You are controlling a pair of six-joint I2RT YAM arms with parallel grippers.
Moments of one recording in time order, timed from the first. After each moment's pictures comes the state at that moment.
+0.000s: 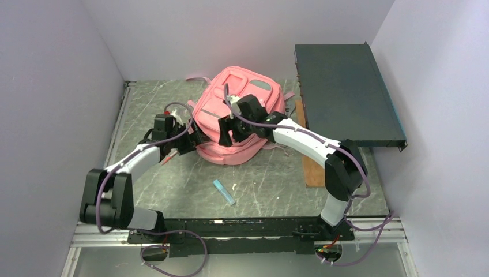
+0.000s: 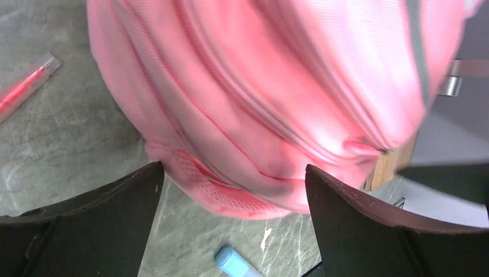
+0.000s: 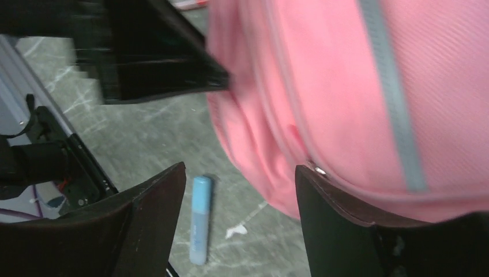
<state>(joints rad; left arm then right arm) -0.15 1.44 0.75 -0.08 0.42 -0.64 0.77 1.76 1.41 -0.36 -0.29 0.26</state>
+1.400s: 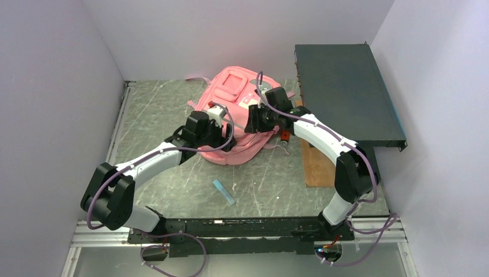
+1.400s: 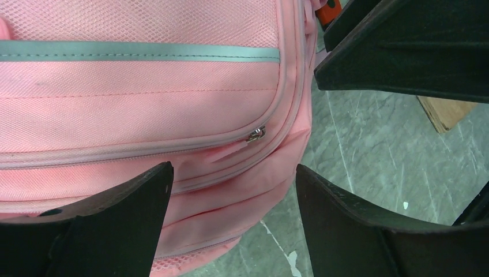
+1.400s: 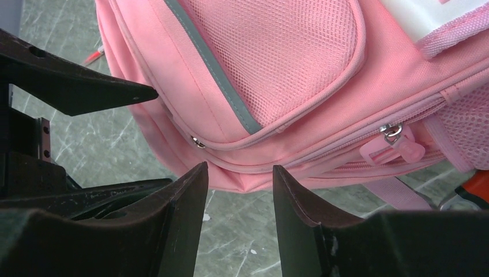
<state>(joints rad) -0.55 1.41 0.87 0.02 0.20 -0.21 0.52 1.67 1.32 -0.41 -0.29 0.34</state>
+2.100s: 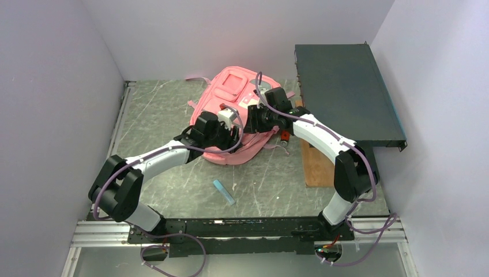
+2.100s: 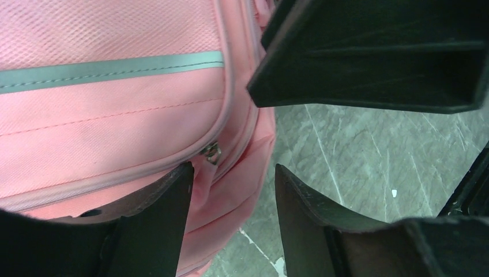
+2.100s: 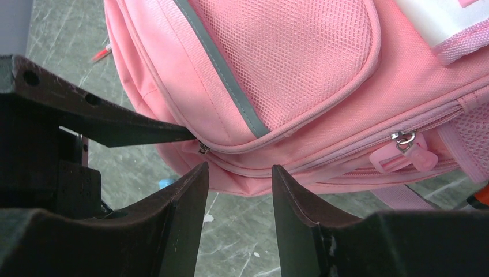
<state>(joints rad) -0.60 1.50 0.91 0.05 0.26 -0.19 0.52 1.68 1.31 -0.39 -0.33 0.34</state>
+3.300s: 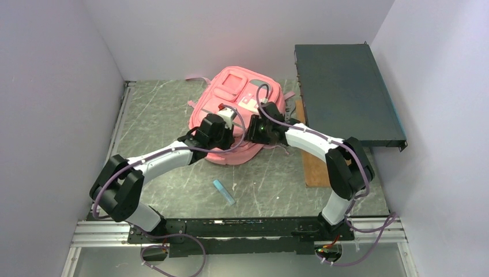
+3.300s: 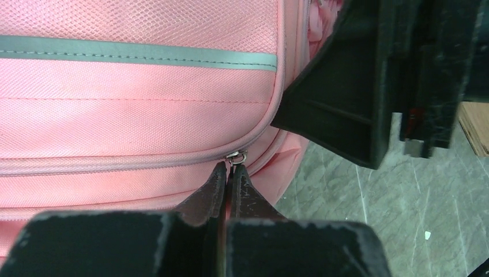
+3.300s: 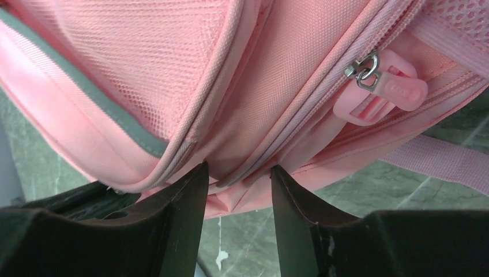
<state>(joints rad) -0.67 1.51 0.93 0.00 -0.01 -0.25 0.58 1.71 1.16 -0.27 -0.09 0.69</state>
